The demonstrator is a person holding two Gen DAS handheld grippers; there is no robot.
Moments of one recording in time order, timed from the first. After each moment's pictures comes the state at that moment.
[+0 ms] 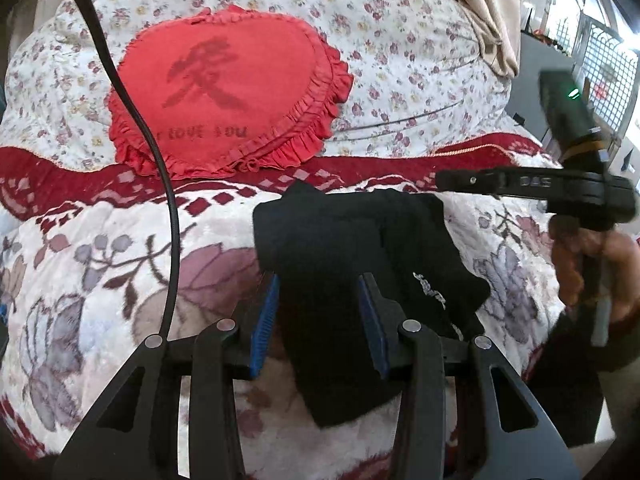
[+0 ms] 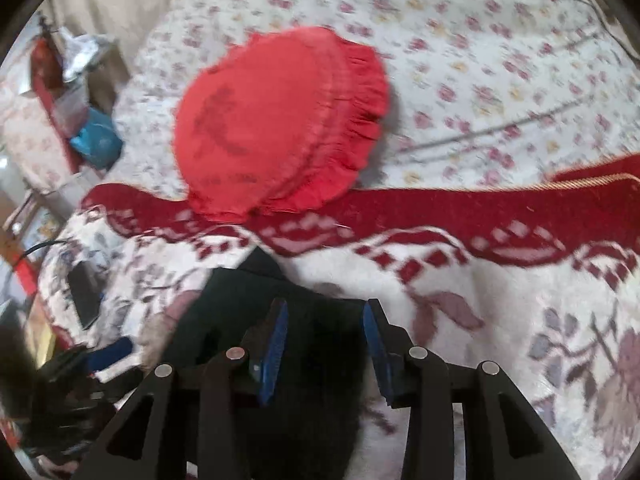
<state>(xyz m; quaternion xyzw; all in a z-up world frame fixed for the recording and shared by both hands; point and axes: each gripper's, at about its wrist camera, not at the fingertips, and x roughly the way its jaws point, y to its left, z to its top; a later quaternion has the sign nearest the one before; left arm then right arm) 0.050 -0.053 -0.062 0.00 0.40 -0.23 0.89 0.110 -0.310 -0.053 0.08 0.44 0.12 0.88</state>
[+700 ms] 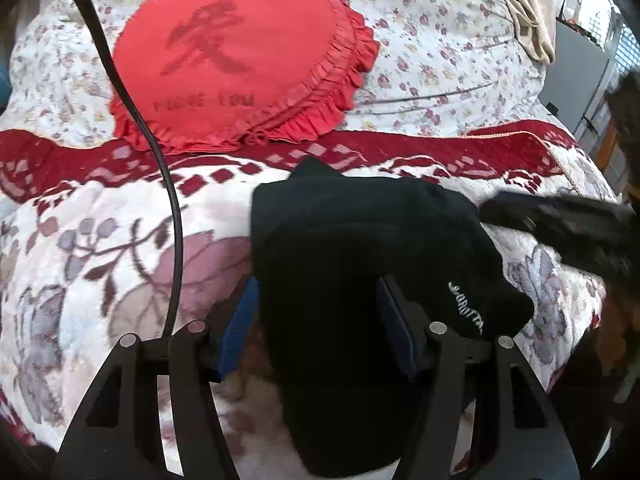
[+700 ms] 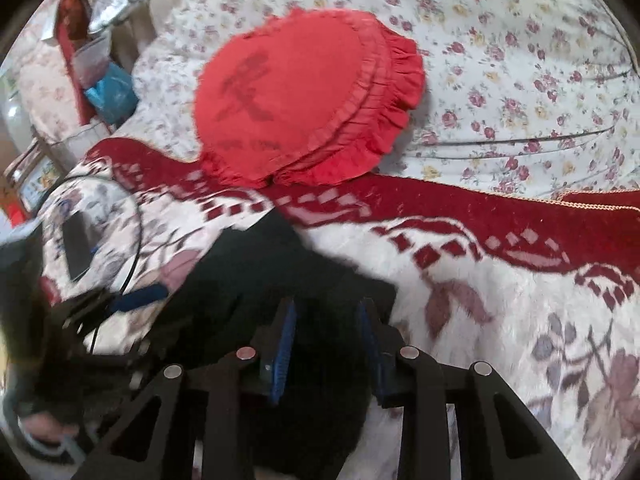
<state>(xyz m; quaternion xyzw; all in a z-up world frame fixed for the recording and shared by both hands) 0.073 -0.071 -0.082 0.00 0.44 -0.18 0.88 0.083 -0.283 -0.062 0.01 0.46 0.14 0.88</state>
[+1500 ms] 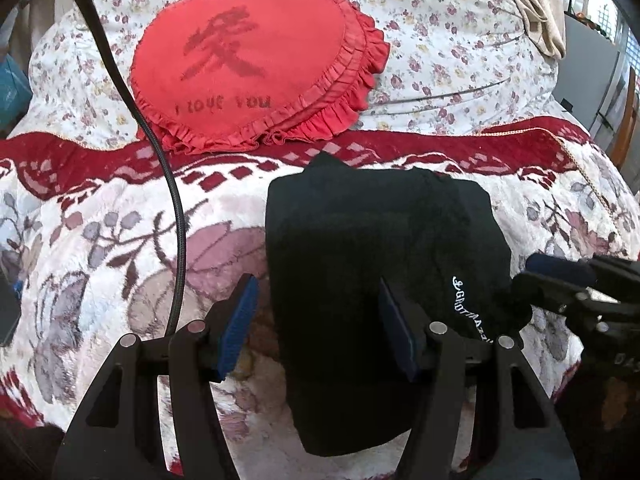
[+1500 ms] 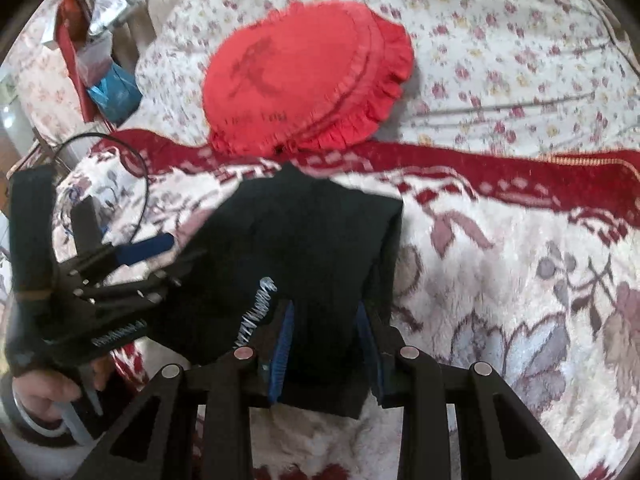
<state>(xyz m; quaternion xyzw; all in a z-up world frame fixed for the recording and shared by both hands) 0.059 -0.077 -0.080 0.02 0.43 -0.14 0.89 0.027 -0.283 -0.075 0.02 0.46 0.13 0.88</state>
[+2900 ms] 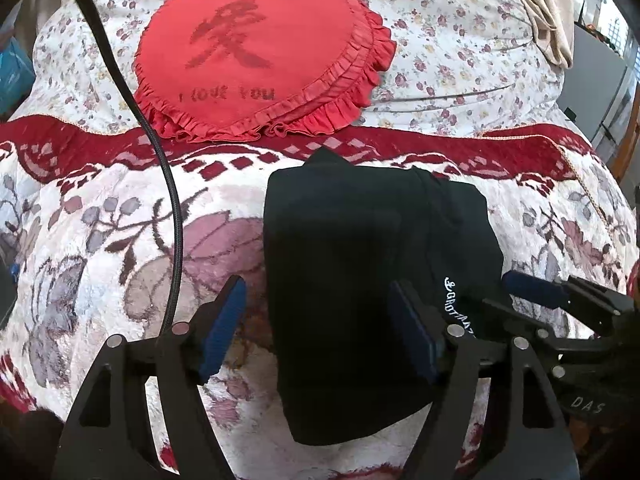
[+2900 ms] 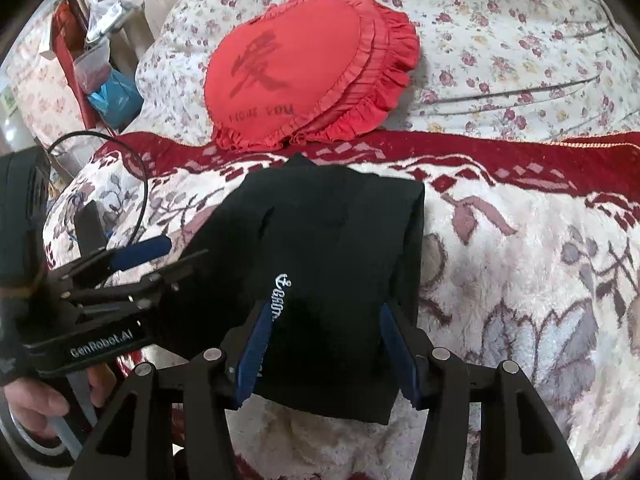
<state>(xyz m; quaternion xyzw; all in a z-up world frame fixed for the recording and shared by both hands) 0.058 -0.075 -0.078 0.00 0.45 -0.14 0.88 0.030 -0.275 -0.095 0.05 0.47 0.13 0.87</state>
